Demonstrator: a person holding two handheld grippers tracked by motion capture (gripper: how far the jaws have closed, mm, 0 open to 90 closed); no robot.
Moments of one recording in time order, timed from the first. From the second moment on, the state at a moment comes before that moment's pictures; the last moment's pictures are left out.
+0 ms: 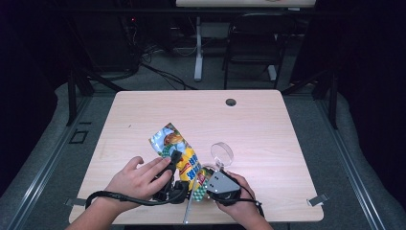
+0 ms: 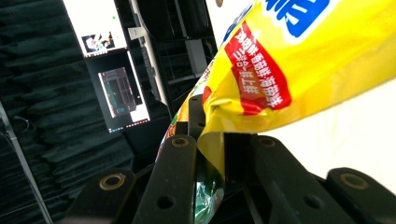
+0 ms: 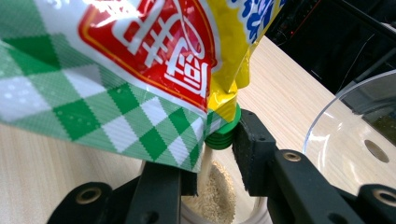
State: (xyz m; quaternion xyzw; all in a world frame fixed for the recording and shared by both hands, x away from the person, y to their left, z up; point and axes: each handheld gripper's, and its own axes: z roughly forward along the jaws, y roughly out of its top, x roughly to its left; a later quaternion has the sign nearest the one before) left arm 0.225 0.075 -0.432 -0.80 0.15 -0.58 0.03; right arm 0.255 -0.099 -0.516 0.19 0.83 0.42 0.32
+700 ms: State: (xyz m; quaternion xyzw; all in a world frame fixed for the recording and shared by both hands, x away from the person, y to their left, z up) left arm 0.227 0.088 -0.441 -0.82 0.10 -0.57 -0.01; right arm 0.254 -0.098 -0.516 0.19 0.83 0.41 0.33
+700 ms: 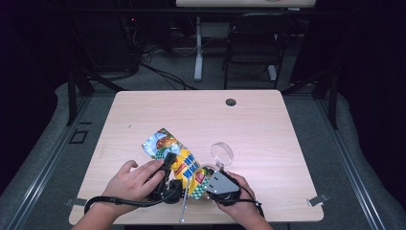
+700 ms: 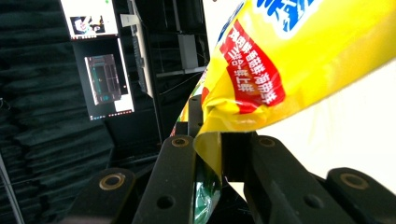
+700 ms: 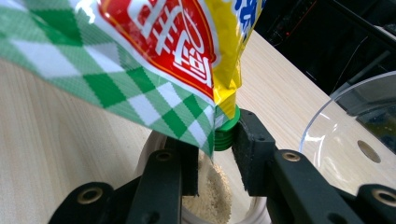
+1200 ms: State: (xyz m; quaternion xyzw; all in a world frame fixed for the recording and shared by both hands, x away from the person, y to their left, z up) left arm 0.228 0.096 -0.450 -0.83 0.07 -0.56 -0.02; right arm 0.254 -0.099 -0.515 0.19 0.83 0.41 0.33
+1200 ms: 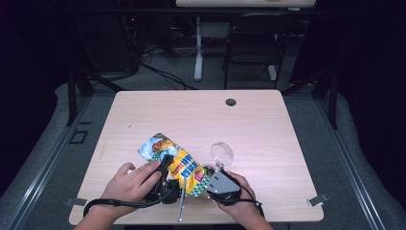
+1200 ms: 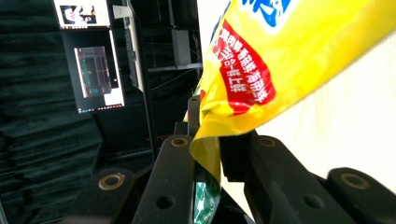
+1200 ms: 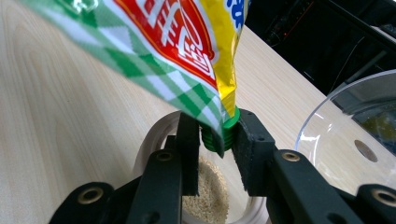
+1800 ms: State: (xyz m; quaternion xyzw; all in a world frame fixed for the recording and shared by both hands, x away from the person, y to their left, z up) left arm 0.231 0.109 -0.465 -0.84 0.02 -0.53 -0.05; right arm 0.255 -0.098 -0.515 0.20 0.82 0.42 0.33
